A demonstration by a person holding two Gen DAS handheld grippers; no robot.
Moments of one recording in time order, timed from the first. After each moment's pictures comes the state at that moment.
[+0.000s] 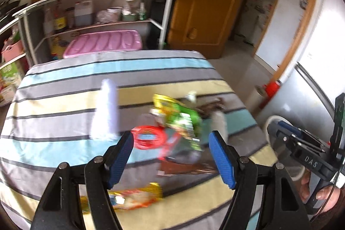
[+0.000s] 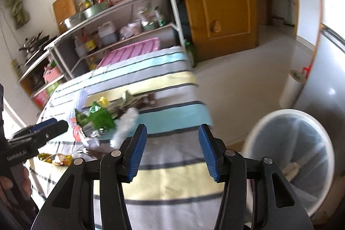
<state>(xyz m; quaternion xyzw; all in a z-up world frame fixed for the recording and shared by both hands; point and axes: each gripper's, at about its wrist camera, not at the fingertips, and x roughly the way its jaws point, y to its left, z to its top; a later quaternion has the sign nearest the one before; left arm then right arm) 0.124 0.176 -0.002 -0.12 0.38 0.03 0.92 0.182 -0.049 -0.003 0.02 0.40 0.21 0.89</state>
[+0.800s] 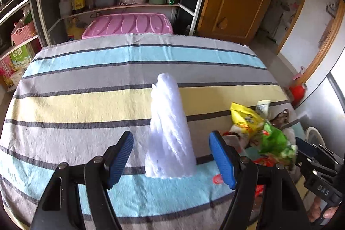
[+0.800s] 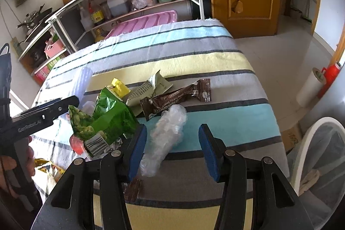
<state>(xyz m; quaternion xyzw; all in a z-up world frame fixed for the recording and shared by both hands) 0.170 0.254 -0.054 -0.13 0.43 0.08 0.89 0.221 0.033 -0.046 -0.02 0.46 0.23 0.85</state>
